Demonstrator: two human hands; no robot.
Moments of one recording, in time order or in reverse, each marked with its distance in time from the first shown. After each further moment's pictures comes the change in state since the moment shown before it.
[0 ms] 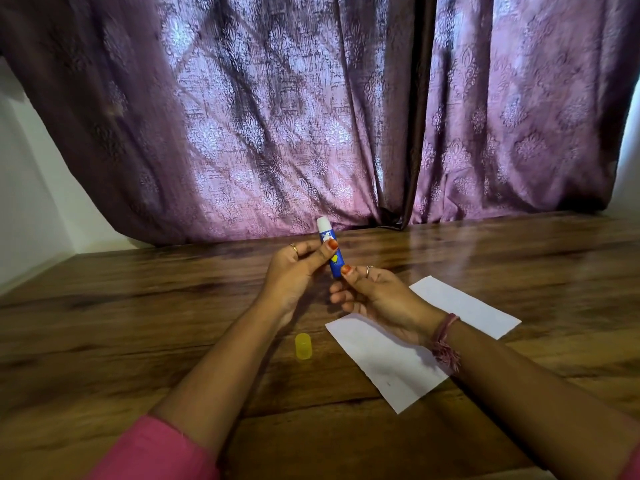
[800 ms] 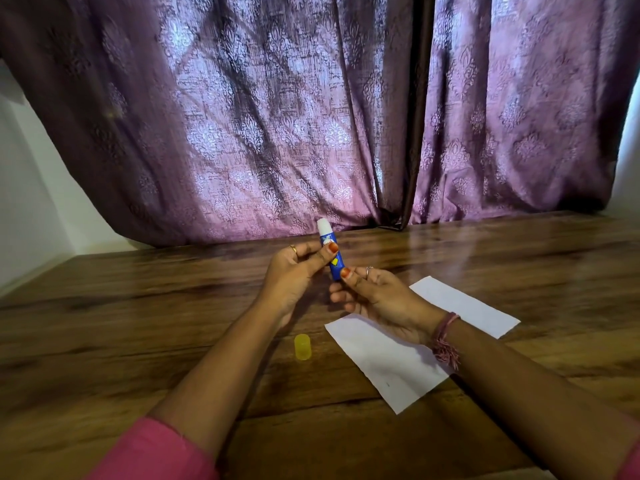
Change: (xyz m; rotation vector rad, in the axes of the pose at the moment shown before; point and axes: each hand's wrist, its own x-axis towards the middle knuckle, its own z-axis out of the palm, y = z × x) left_hand -0.001 0.000 0.000 0.029 -0.007 -0.038; right_hand 0.001 0.001 -0.004 0.011 -0.023 0.026
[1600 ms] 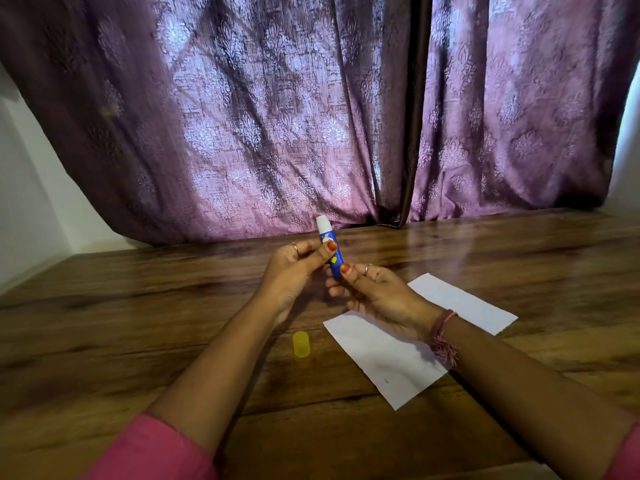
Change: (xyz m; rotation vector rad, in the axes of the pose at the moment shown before) left_hand 0.001 -0.002 -0.003 -0.047 -0.094 -0.026; right_hand 0.001 0.003 -0.002 0.012 0.008 0.002
